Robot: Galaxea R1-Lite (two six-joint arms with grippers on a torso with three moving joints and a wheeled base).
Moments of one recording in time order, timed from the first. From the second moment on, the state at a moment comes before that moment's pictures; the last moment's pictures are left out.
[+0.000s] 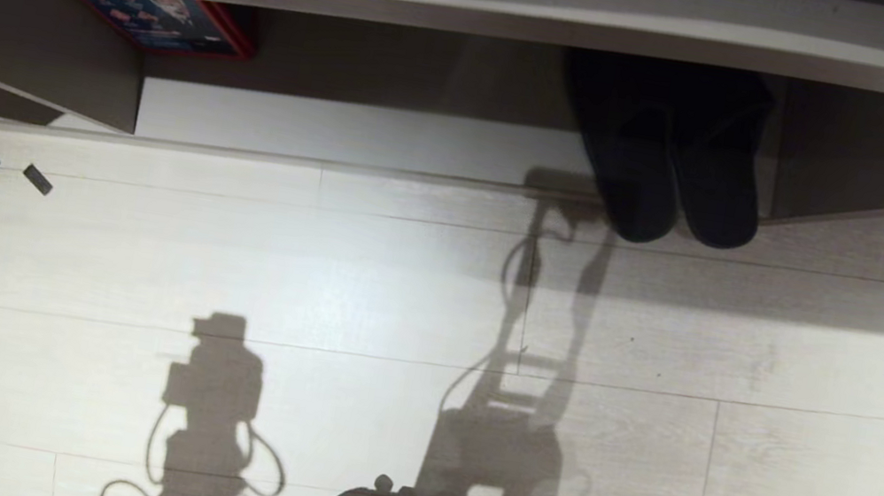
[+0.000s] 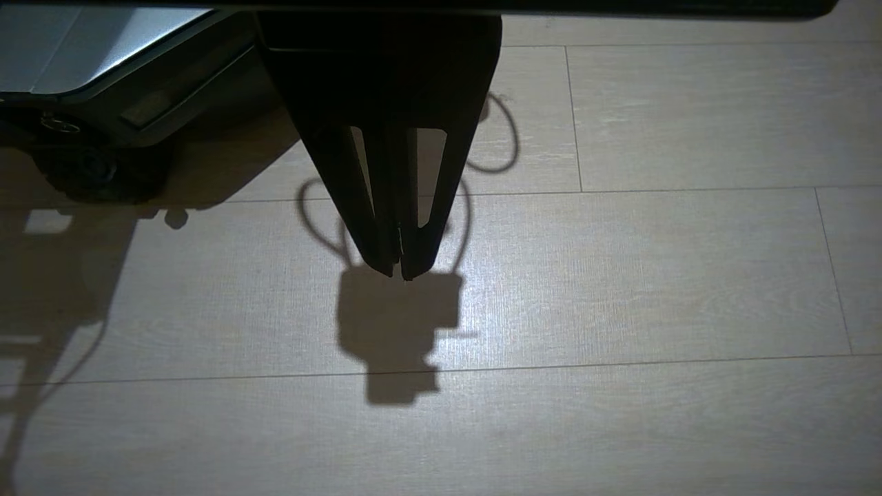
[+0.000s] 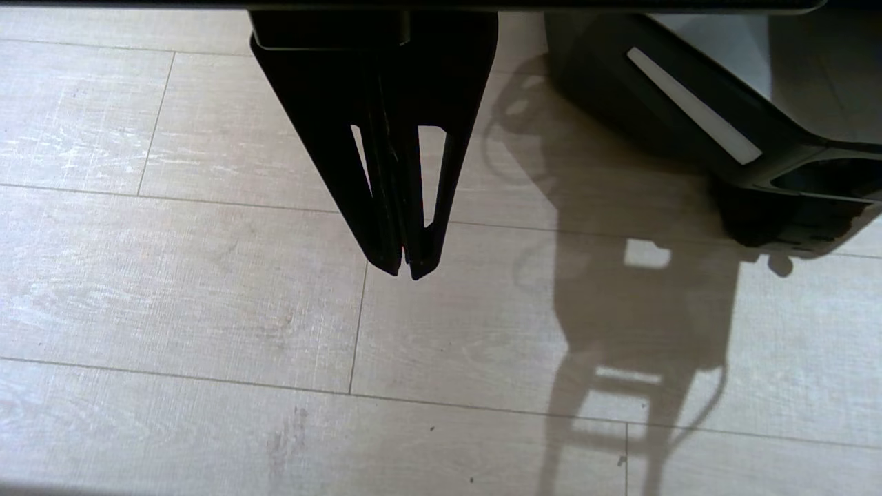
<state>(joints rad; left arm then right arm) 0.01 0.00 0.00 0.00 0.00 -0.02 0.01 0.00 0.00 0.01 0.01 -0.08</state>
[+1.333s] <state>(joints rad) 0.01 0.00 0.00 0.00 0.00 -0.02 0.01 0.00 0.00 0.01 0.01 -0.09</state>
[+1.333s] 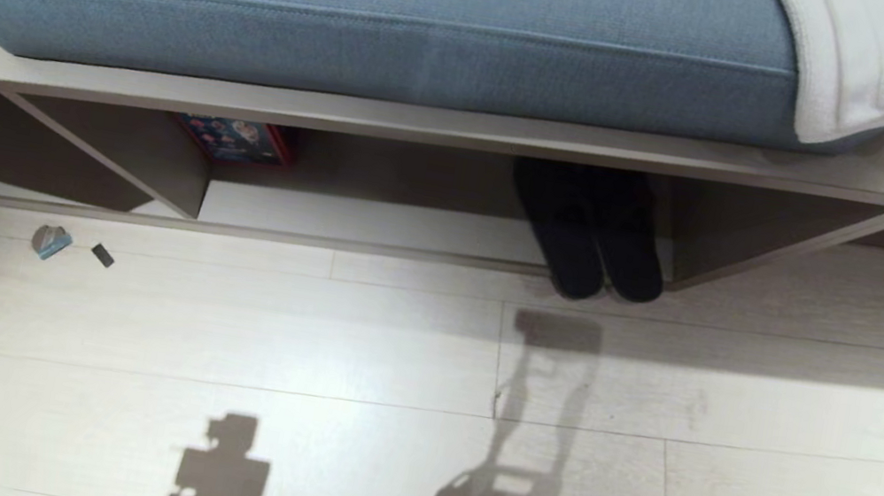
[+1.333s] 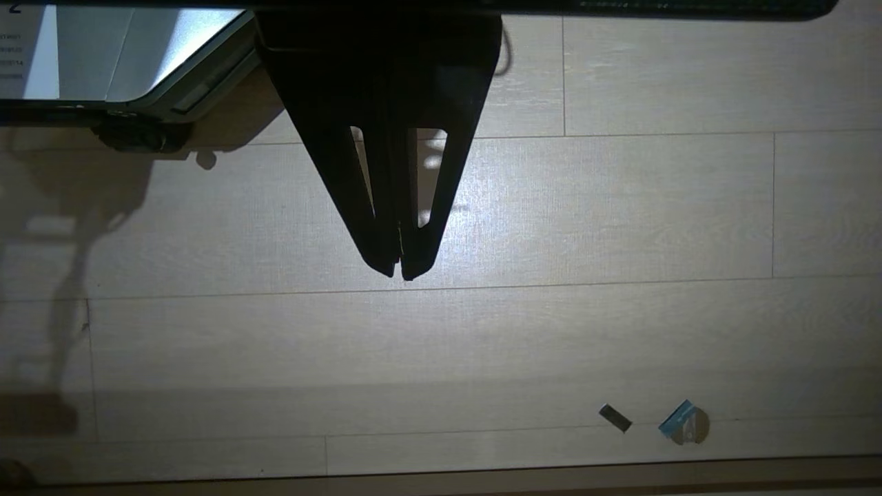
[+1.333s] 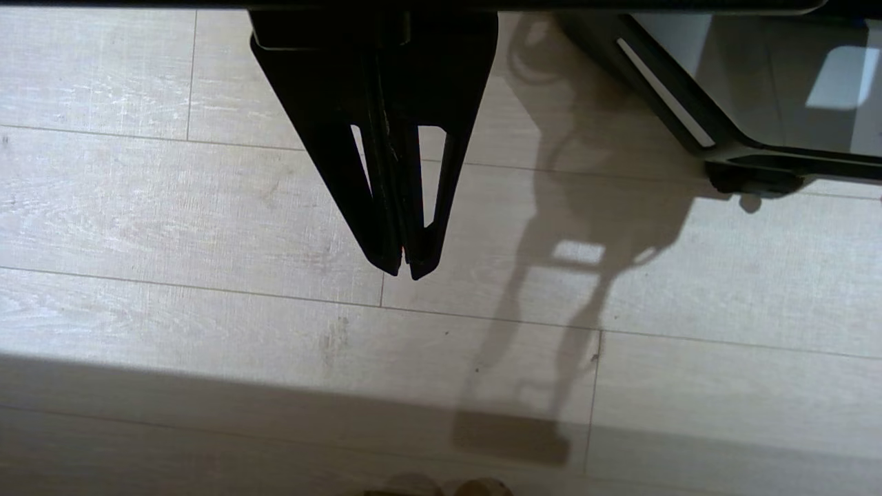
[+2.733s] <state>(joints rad) 0.01 0.00 0.00 0.00 0.00 -0.02 0.01 0.00 0.00 0.00 0.01 -0.05</state>
